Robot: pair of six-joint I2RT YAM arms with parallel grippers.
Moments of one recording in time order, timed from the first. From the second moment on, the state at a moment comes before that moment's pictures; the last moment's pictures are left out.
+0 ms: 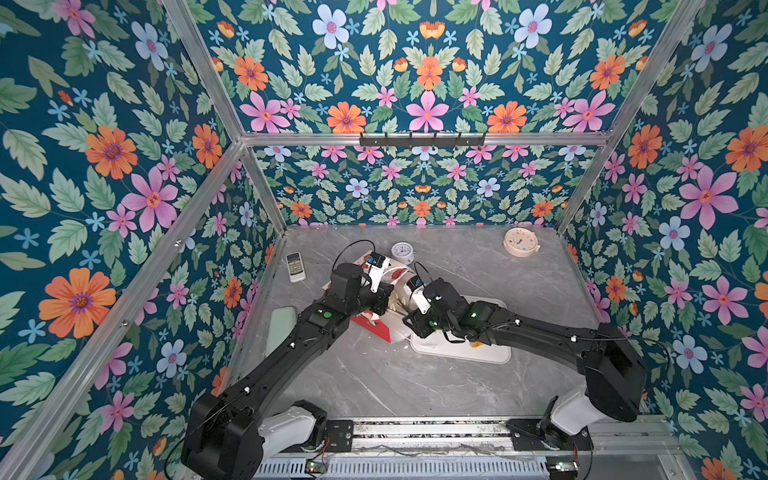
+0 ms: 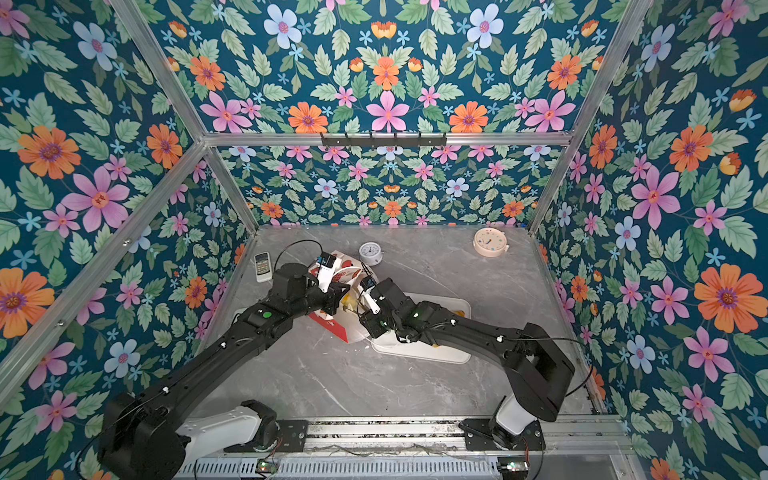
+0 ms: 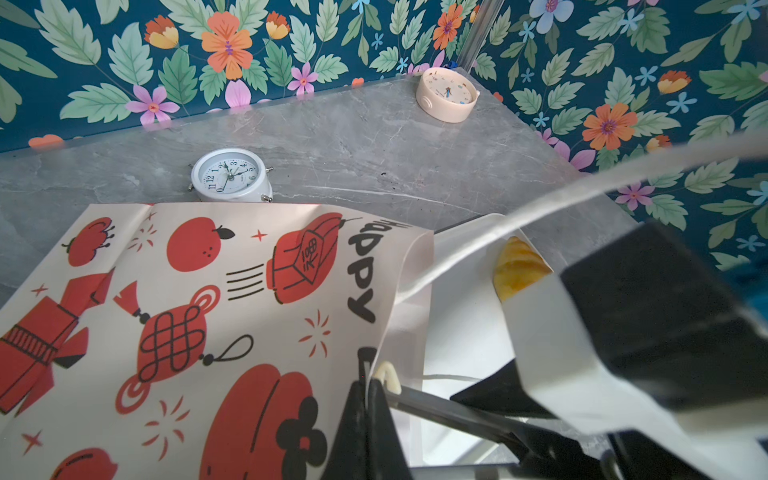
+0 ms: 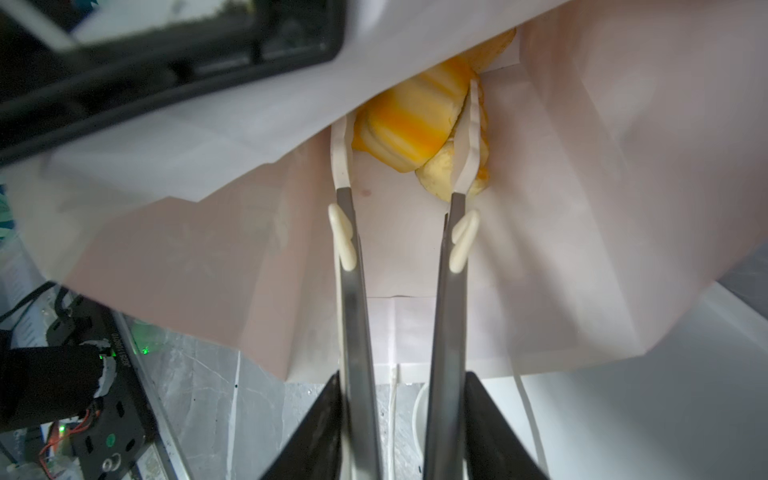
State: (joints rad) left arm -0.50 1.16 0.84 -0.19 0.27 -0.10; right arm 0.90 1.59 1.09 -0.23 -0.08 0.29
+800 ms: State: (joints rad) left arm -0.50 1.16 0.82 -0.12 0.23 -0.11; right arm 0.90 1.42 0.99 -0.27 -0.09 0.29
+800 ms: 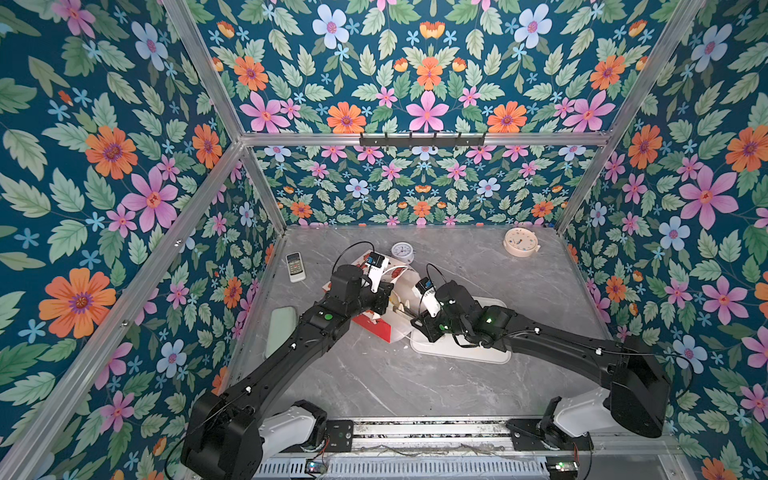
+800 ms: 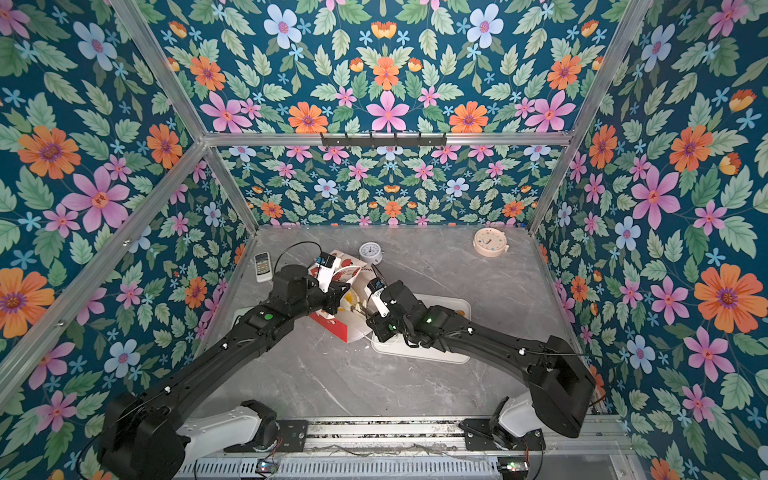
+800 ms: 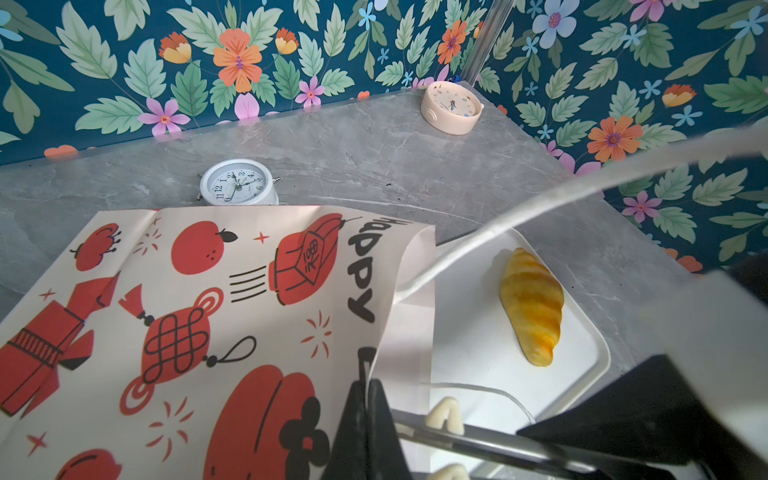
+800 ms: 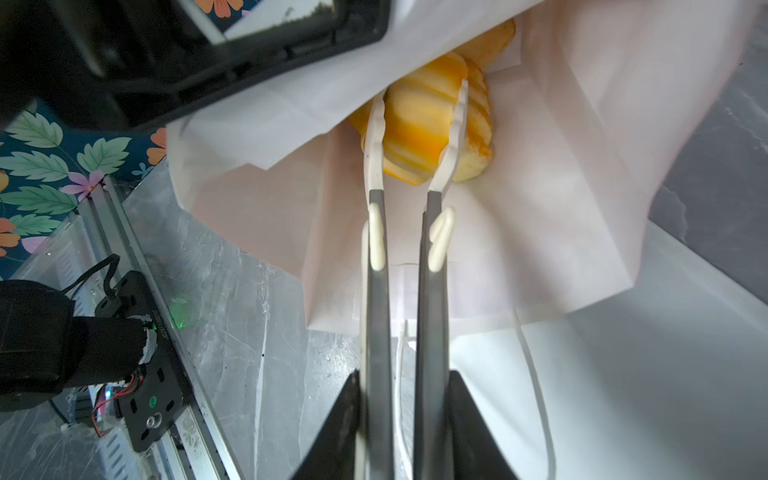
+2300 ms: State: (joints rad) left arm -0.50 1.09 0.79 -0.06 0.02 -0.16; right arm 0.88 0.71 0.62 -0.77 0.13 0.57
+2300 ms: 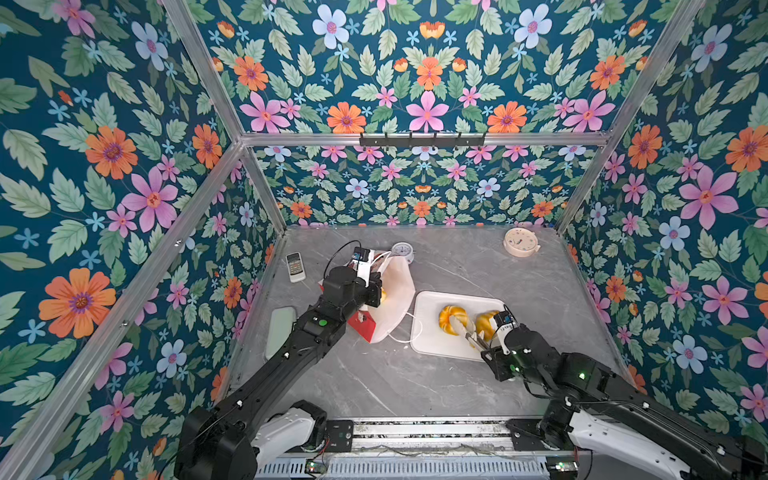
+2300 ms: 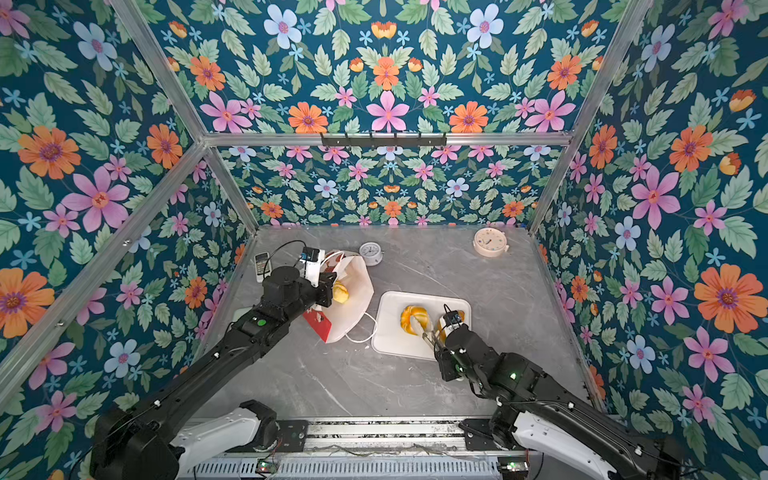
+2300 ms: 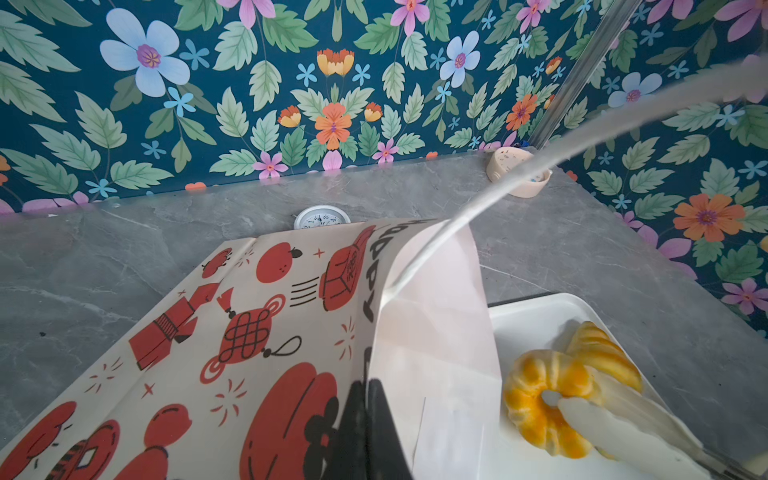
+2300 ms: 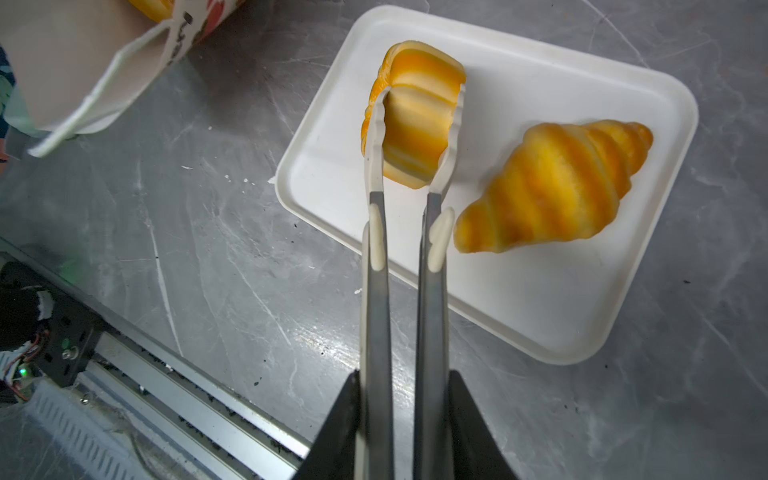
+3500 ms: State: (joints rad) left arm -0.50 1.10 0.78 -0.05 0.04 -0.17; right arm 0.77 0.71 0.74 -0.77 0.03 0.53
